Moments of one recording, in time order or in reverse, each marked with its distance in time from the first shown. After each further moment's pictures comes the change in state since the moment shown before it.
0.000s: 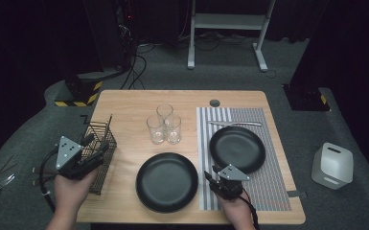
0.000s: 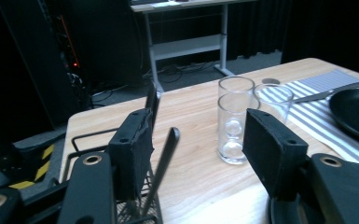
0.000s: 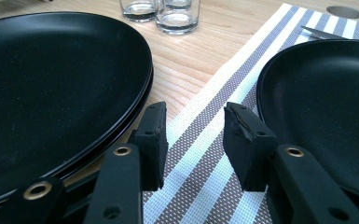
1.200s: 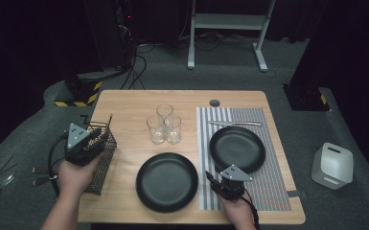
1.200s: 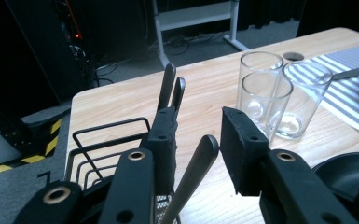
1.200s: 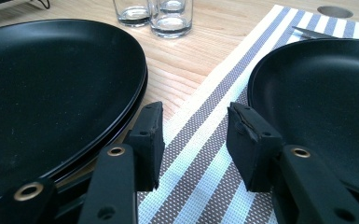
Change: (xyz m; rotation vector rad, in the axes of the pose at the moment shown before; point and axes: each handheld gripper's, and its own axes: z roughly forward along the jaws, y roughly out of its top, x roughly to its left) left arm 0.014 0.005 0.038 0.139 0.017 0.003; right arm -0.003 -0.001 -0.004 -0.015 -0.010 0.026
